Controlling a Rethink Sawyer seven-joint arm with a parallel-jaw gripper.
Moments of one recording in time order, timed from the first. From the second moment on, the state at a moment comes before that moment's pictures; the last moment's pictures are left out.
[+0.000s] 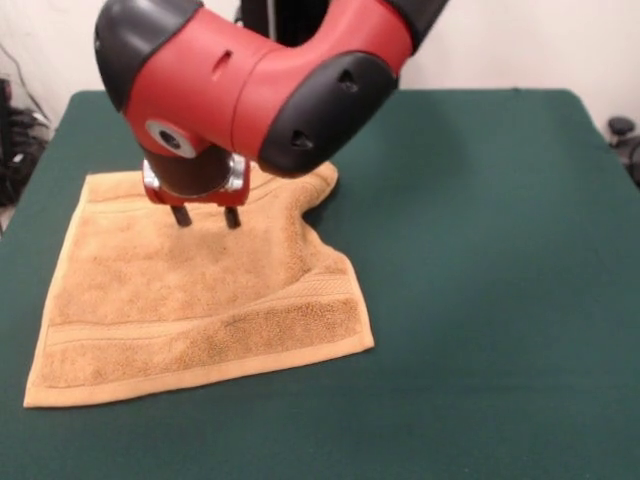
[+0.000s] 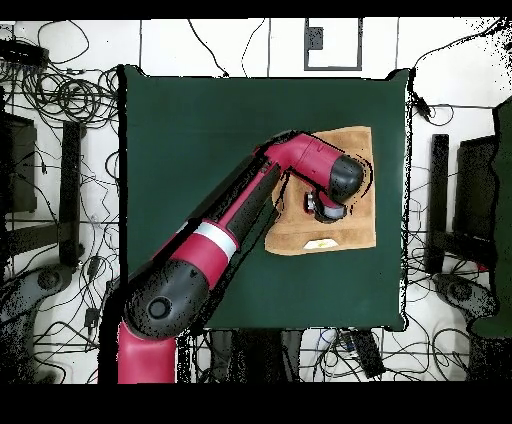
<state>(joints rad) 0.14 0.44 -1.12 0.68 -1.86 -1.24 4.38</state>
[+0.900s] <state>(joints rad) 0.14 0.54 -1.27 0.63 -1.89 -1.22 4.38</state>
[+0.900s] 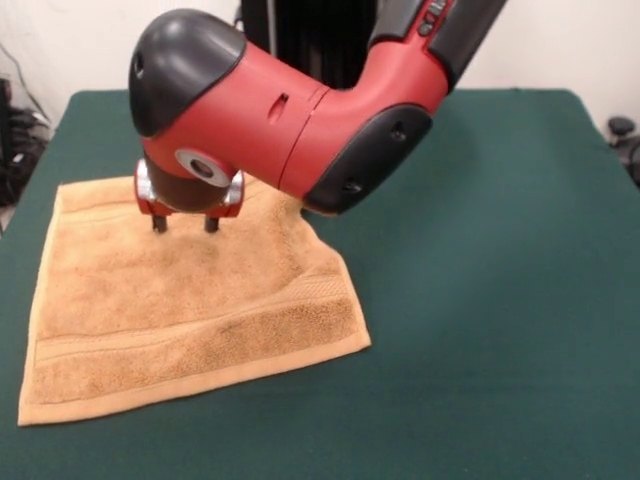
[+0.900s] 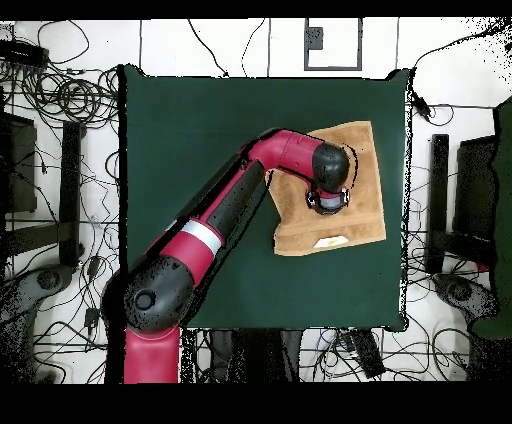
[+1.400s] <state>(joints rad) 0.10 0.57 -1.34 0.62 -1.88 -1.14 4.38</state>
